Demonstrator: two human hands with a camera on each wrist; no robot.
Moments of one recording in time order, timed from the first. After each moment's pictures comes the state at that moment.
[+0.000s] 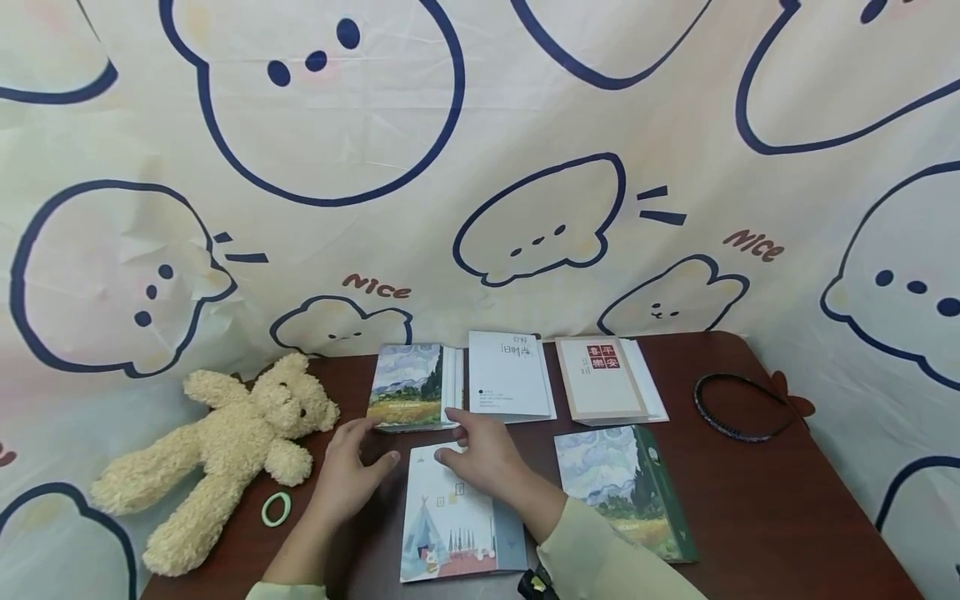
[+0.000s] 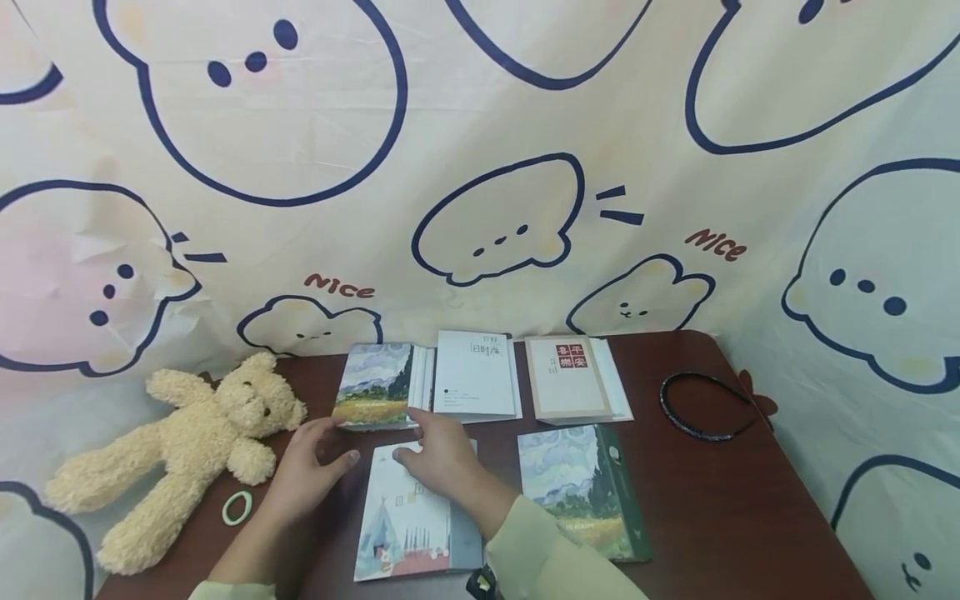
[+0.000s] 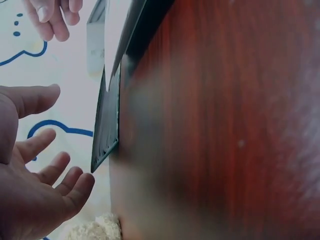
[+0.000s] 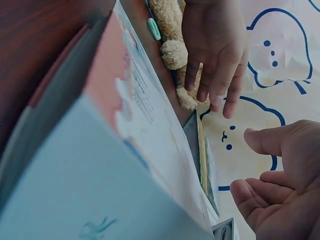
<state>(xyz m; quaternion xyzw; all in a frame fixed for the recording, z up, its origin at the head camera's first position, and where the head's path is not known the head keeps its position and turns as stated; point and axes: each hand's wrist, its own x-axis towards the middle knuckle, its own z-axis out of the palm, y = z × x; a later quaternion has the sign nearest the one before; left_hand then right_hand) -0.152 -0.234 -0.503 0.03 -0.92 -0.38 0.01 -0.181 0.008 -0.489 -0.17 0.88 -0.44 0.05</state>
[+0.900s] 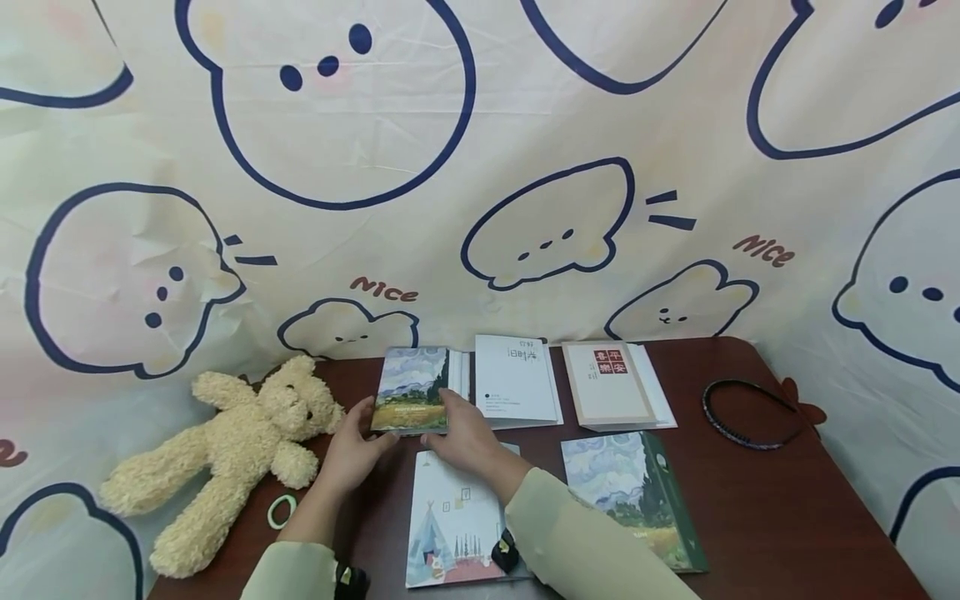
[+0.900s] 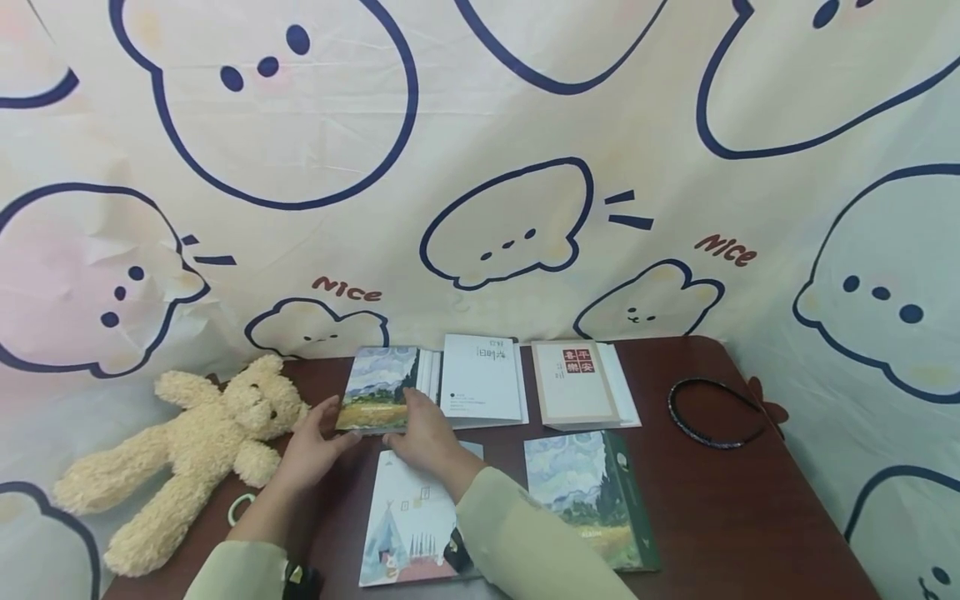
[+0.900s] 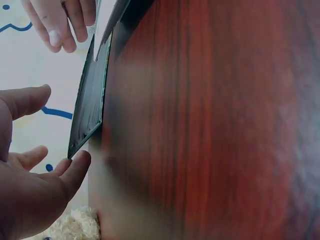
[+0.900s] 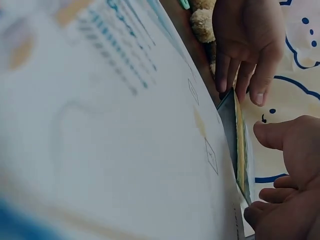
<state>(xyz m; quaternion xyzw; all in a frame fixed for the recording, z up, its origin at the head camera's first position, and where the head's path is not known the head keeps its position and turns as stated) -0.193 -0.250 -0.512 0.07 -0.87 -0.49 -0.03 -0.227 -0.034 -0.513 -0.19 0.90 -0.38 0.06</state>
